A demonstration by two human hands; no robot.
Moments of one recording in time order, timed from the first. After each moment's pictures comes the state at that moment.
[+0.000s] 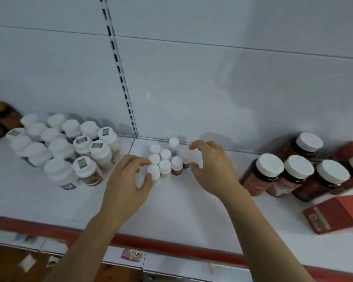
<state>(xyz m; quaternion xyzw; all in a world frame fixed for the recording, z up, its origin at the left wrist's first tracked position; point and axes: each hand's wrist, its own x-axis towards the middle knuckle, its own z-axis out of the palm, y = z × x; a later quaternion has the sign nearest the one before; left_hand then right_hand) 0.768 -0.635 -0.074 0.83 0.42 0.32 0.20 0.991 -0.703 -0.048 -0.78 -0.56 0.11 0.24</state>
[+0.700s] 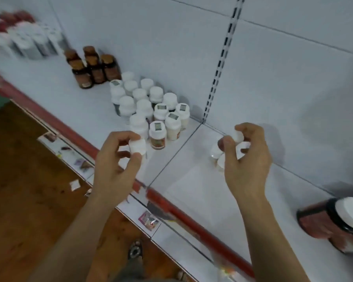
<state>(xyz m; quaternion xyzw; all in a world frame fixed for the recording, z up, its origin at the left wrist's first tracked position) 0.660 -0.690 -0.046 0.62 0.51 0.54 0.26 0.912 -0.682 -0.026 -0.64 -0.56 0.11 0.52</state>
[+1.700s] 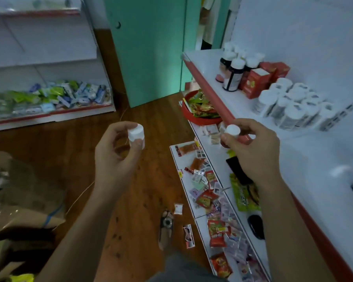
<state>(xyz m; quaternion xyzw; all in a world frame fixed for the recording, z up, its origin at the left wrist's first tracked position) -0.019 -0.615 -0.030 0.37 0.71 0.60 0.02 0.181 -0.422 -0.017 -0.40 -0.76 0.34 0.39</state>
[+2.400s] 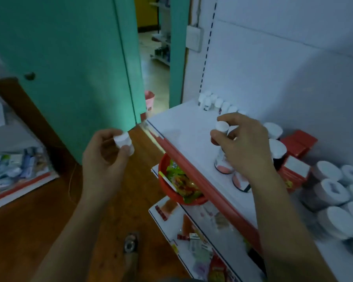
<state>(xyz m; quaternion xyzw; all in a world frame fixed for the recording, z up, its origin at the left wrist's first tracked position) -0.343 -0.195 -0.019 0.48 0.64 0.59 0.11 -0.091 -0.082 0.028 -0.53 -0.72 0.23 0.39</state>
